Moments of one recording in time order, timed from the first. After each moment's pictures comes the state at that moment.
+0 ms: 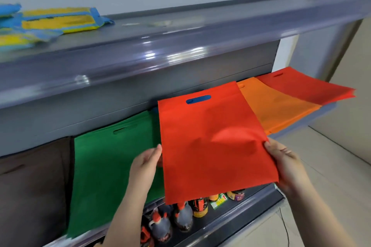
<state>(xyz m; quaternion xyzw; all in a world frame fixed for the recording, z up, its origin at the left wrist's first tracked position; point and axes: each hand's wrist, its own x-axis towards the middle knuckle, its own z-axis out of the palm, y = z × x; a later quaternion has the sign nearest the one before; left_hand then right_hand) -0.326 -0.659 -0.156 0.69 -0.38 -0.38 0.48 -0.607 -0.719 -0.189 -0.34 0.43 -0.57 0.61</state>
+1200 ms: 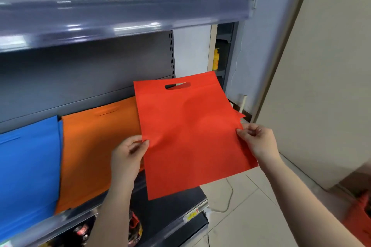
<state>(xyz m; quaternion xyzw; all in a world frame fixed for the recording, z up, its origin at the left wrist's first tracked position) -0.740 -0.925 -0.195 0.65 -0.43 -0.31 0.54 -1.023 -0.969 -0.175 -0.51 0.60 -0.51 0.35</state>
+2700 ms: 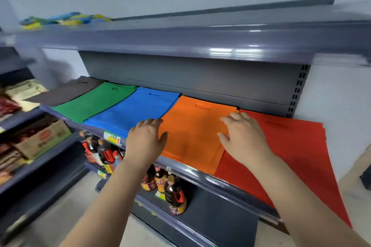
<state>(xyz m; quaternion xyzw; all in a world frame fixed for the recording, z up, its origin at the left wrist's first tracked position) -0.796 -0.908 -0.134 0.93 -0.29 0.16 0.14 -0.923 -1.098 -0.111 -0.97 0.15 -0.16 0.03</state>
